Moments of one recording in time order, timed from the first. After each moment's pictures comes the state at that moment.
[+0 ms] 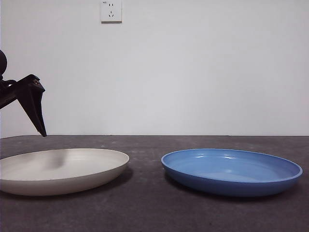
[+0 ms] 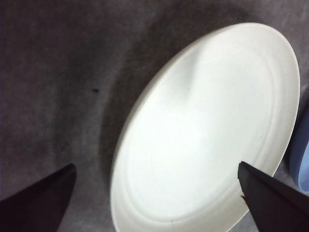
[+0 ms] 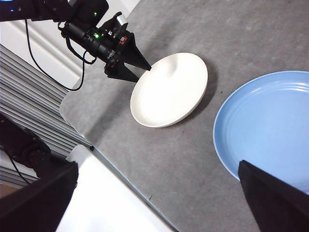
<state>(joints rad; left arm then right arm) 0.04 1.74 1.15 -0.88 0.55 -0.14 0.28 0.60 0.89 -0.88 -0.68 0.26</state>
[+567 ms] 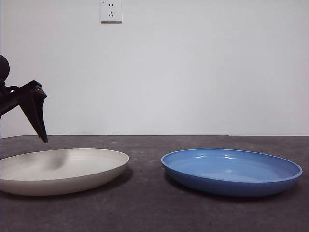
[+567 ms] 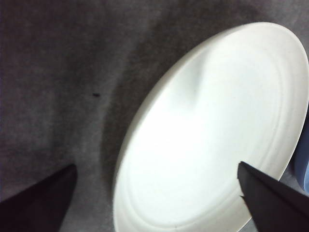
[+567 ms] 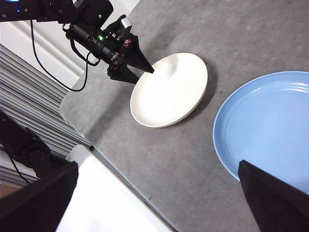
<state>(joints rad) 0.03 1.77 1.15 -0.87 0.55 -0.14 0.28 0.60 0.89 -0.88 -0.68 0.26</state>
